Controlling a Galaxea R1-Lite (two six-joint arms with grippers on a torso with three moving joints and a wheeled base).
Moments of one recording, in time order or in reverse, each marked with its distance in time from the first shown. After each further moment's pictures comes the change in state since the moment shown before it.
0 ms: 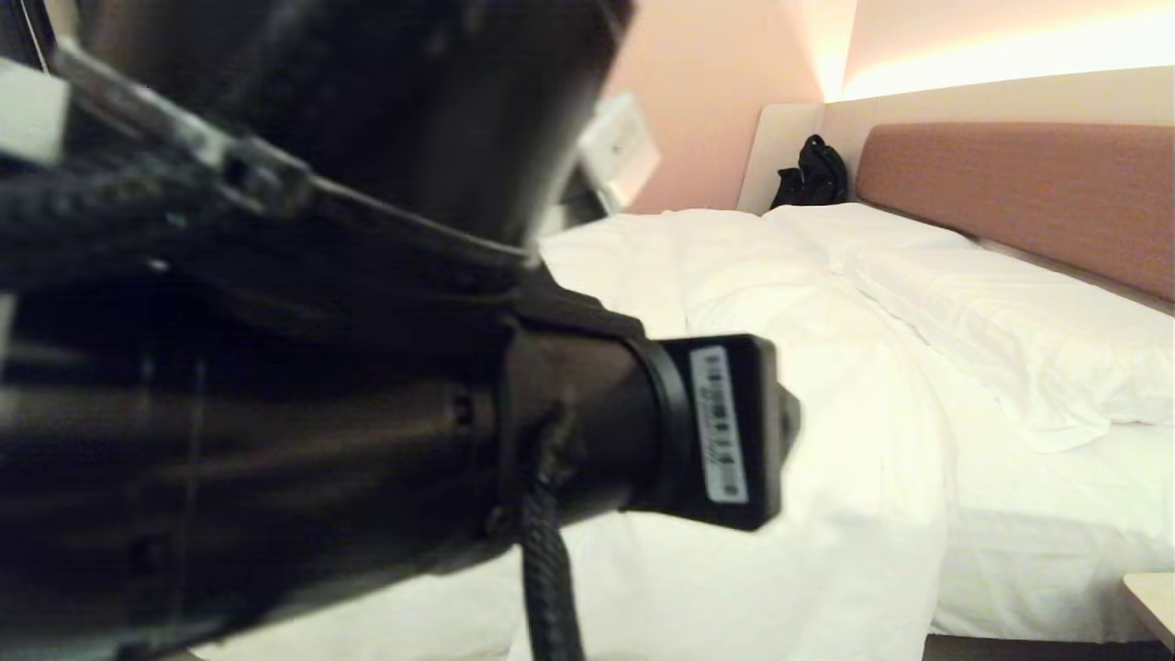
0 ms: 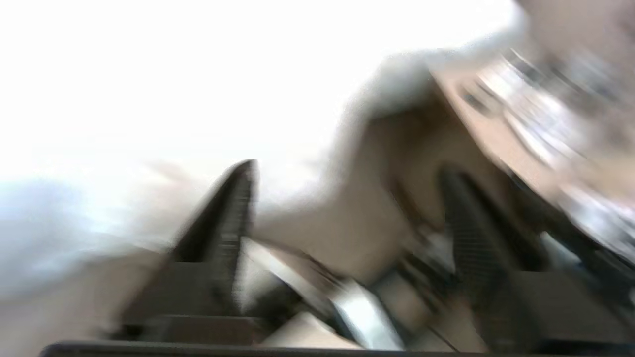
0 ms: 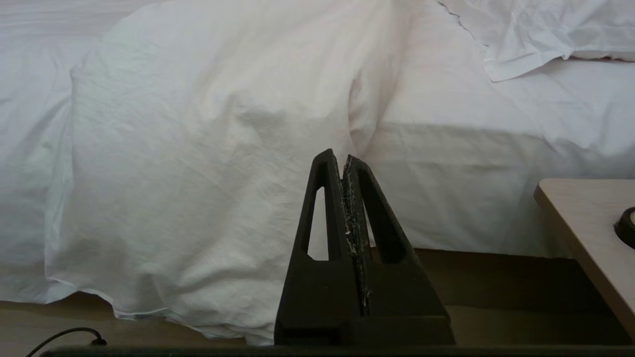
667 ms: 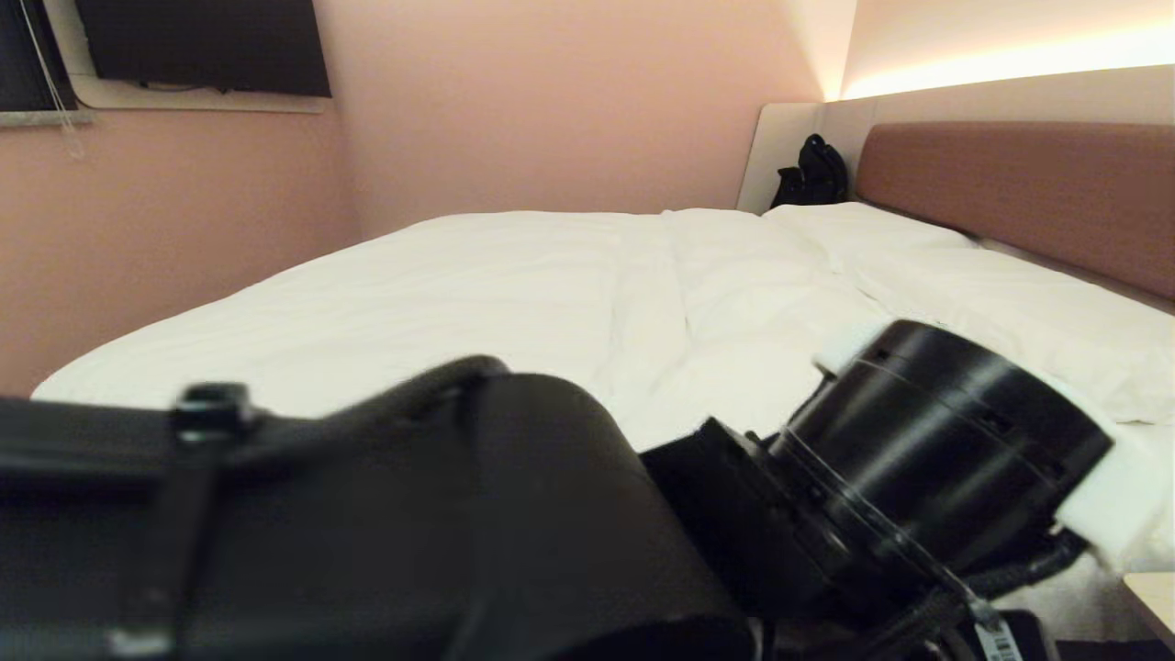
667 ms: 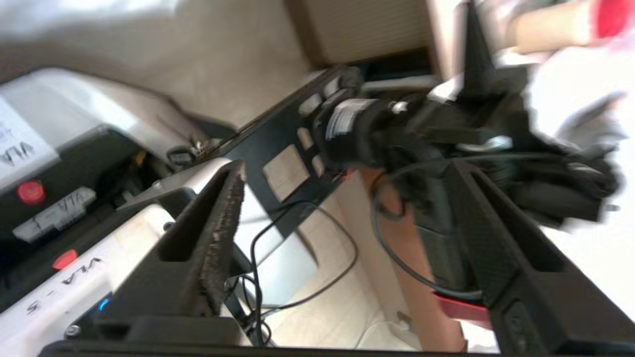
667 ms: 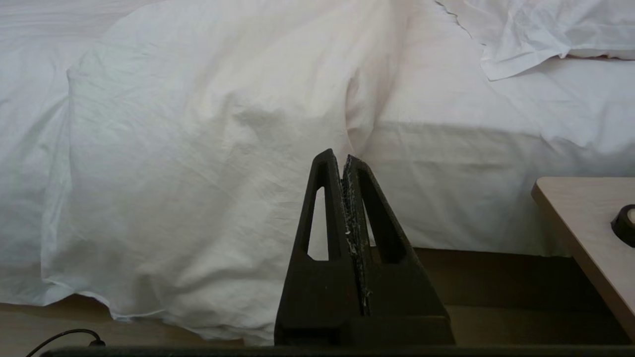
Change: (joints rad) left arm -0.090 0.340 -0.101 -0.007 -0.484 -0.370; right arm 0.000 0.000 0.000 0.001 0.000 0.000
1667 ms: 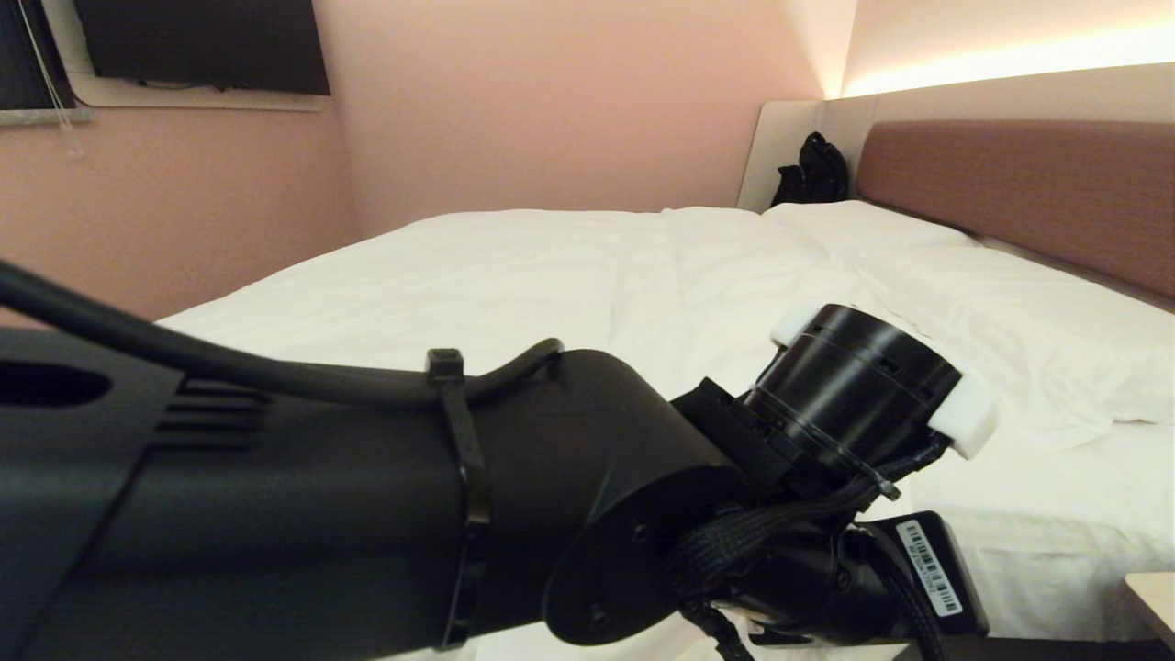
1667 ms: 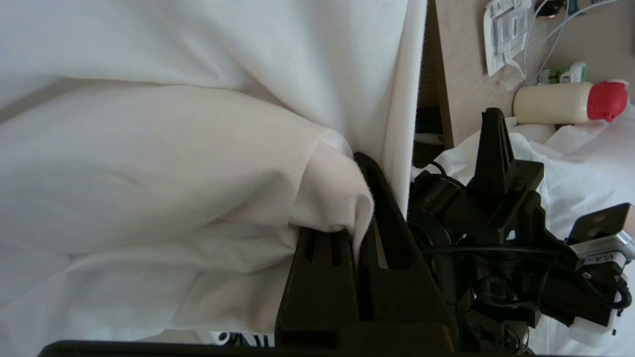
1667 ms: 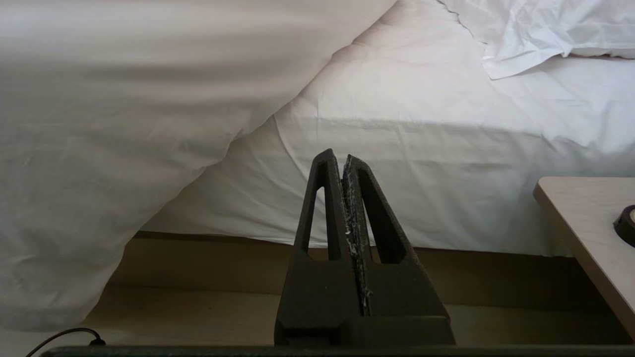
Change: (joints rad) left arm 0.065 0.114 -0.085 -0.014 -0.013 -0.018; right arm 0.000 0.000 0.000 0.000 0.000 0.000
